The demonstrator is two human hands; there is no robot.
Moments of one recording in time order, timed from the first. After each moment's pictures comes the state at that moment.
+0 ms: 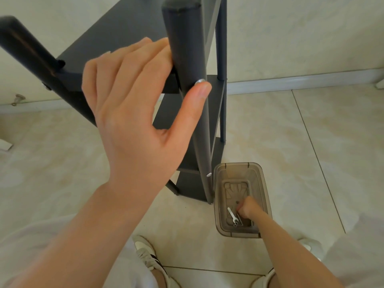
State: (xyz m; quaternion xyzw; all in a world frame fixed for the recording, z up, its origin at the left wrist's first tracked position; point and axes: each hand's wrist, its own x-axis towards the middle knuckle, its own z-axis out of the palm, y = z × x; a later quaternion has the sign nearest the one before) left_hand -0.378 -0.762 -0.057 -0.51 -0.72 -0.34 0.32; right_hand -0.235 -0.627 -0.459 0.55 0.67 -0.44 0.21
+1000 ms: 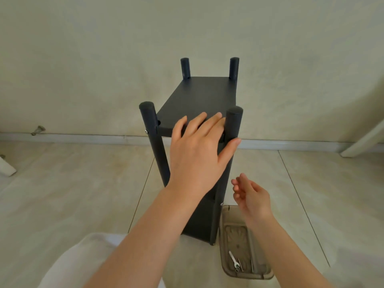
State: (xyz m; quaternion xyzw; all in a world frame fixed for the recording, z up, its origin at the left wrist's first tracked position) left_hand -0.387 -0.776 -0.030 -0.51 -0.78 -0.26 0.25; right_hand -0.285 -0.670 -0.175 0.43 0.37 -0.75 -0.34
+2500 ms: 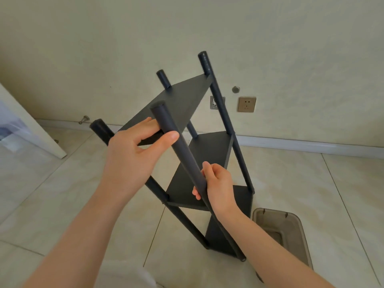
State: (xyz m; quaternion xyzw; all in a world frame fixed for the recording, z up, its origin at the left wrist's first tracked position) left_hand -0.474 -0.918 0.000 -0.39 -0.78 -0.49 0.05; right_hand -0.405 -0.777 -0.123 0.32 0.64 -0.67 -0.18
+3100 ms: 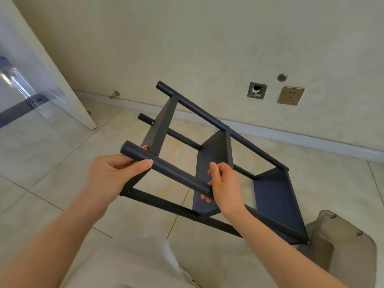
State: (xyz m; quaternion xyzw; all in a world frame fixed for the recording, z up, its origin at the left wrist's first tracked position) left_hand -0.535 -1.055 -0.080 -0.13 -0.82 -0.55 -0.10; right_hand -0.447 -0.840 -0.165 0.27 0.74 -0.60 -0.12
